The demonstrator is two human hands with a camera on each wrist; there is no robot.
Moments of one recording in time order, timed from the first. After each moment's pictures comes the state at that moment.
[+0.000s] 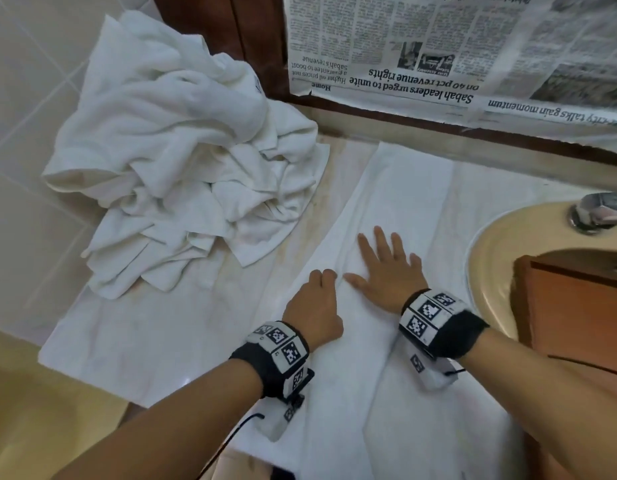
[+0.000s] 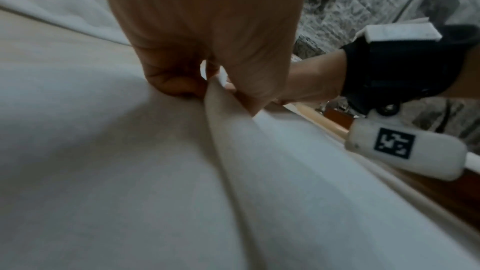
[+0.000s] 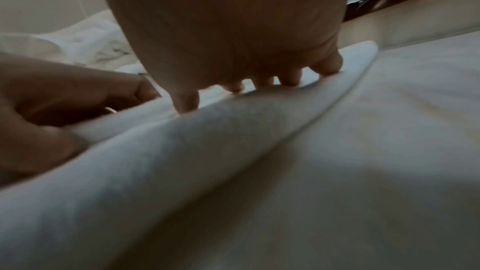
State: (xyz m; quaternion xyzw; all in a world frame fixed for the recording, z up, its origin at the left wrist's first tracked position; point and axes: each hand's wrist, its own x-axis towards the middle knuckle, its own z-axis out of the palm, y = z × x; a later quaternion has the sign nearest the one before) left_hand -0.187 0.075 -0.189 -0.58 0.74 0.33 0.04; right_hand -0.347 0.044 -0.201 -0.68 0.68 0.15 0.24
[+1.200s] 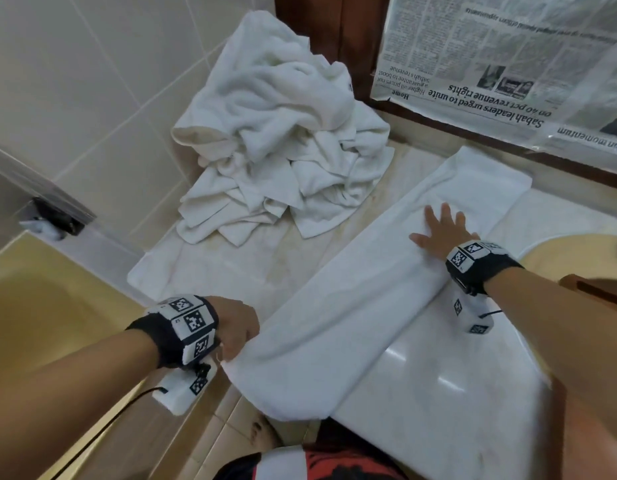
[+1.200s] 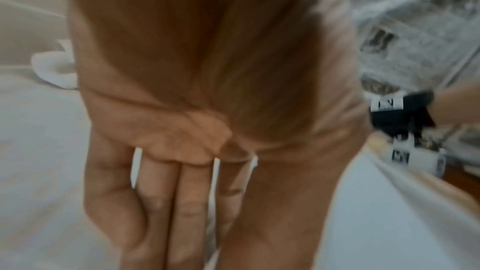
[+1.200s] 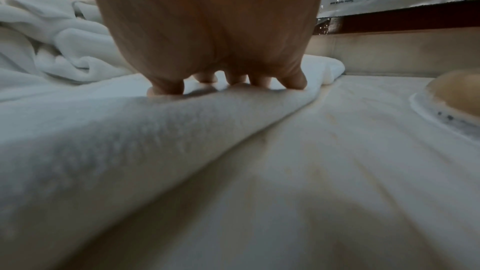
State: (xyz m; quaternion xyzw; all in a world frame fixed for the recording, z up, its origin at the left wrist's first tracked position) left_hand 0.001 0.124 -0.148 -0.48 0.66 0.39 0.42; right_hand -0.361 -0.020 -0.197 -0.64 0.72 0.18 0.20
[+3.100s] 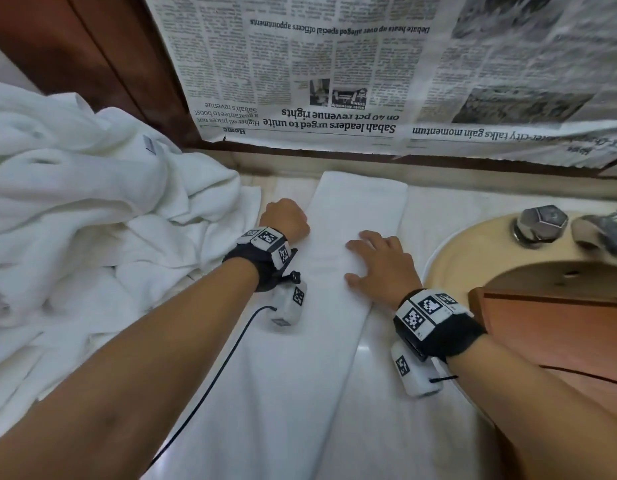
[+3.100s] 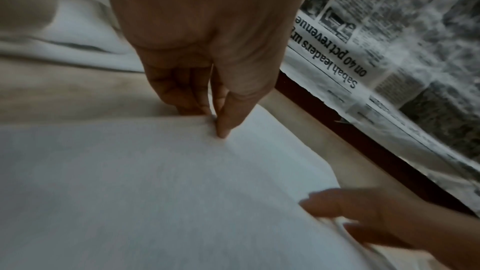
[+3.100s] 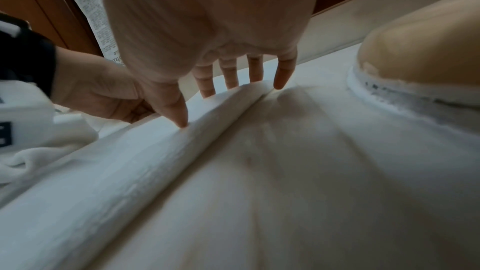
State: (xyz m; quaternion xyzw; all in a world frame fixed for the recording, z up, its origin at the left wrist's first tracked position) left_hand -0.284 -0.157 -0.181 -0.65 0.68 0.33 -0.03; right_hand -0.435 -0.024 -0.191 -0.62 0.75 -0.02 0.22
